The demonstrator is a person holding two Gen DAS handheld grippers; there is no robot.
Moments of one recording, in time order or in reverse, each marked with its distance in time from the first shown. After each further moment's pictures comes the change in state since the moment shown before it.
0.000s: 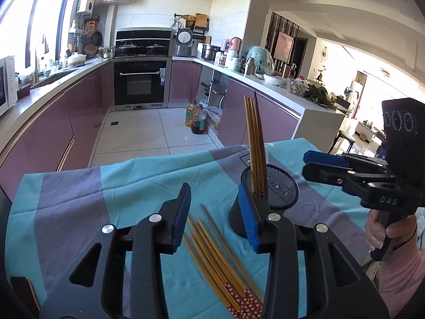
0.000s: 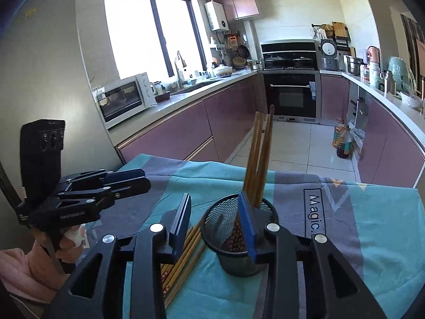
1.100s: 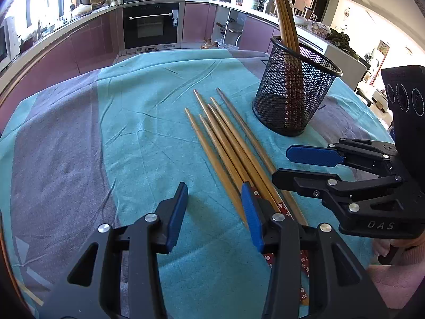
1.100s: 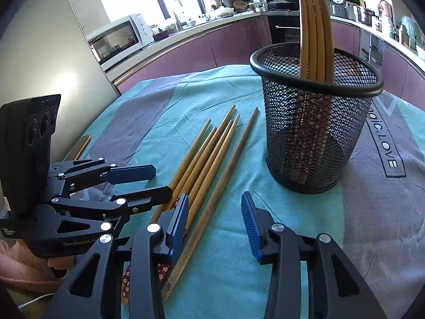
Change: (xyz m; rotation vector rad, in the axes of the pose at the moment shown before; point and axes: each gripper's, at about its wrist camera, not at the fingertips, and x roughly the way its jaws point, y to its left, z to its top) left arm 0.057 0.007 -0.122 -0.038 0.311 0.075; right arm 0.100 0.030 -0.092 0.080 0.307 -0.013
